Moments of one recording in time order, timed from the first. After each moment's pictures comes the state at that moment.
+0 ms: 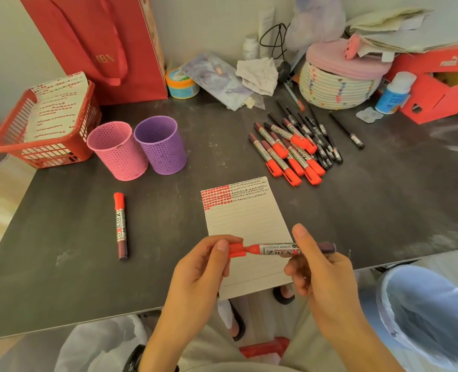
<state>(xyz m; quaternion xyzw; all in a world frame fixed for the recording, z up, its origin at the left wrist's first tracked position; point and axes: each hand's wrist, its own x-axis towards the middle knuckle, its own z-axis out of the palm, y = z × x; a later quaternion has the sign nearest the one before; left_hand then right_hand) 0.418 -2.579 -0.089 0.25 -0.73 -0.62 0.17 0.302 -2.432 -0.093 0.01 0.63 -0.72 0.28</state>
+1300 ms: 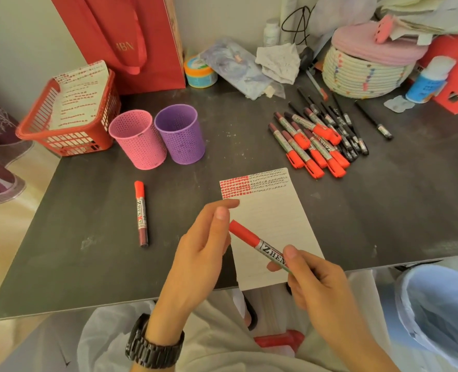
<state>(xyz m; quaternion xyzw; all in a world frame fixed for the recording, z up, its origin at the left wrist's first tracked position) 0.419 -2.607 -0.081 0.24 -0.76 -0.56 0.20 0.333 -2.436 -0.105 -0.15 0.69 -0.63 0.31</state>
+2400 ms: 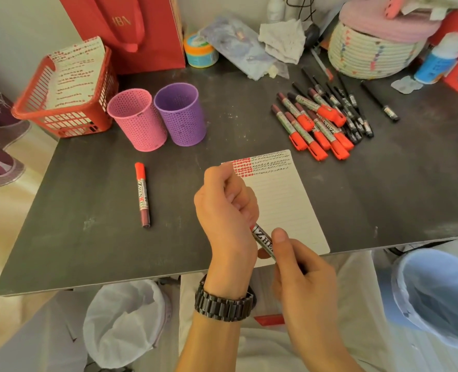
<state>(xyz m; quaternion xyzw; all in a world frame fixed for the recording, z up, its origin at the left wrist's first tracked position) 0.367 -2.567 -0.044 0.31 -0.40 -0.78 0.38 0.377 -2.459 -0.085 -0.09 0.71 -0.66 0.20</state>
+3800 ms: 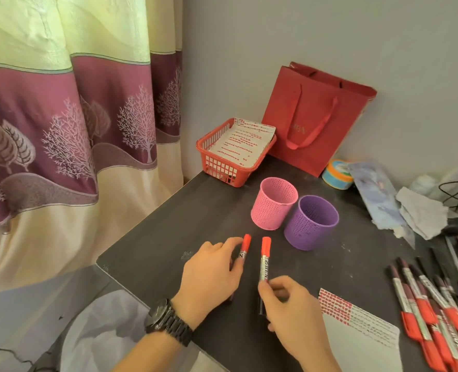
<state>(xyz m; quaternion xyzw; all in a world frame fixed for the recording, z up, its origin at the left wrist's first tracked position) 0.470 -2.740 -0.119 0.49 -0.82 -0.21 0.21 0.337 -2.637 -0.084 -0.41 0.83 -0.27 0.28</state>
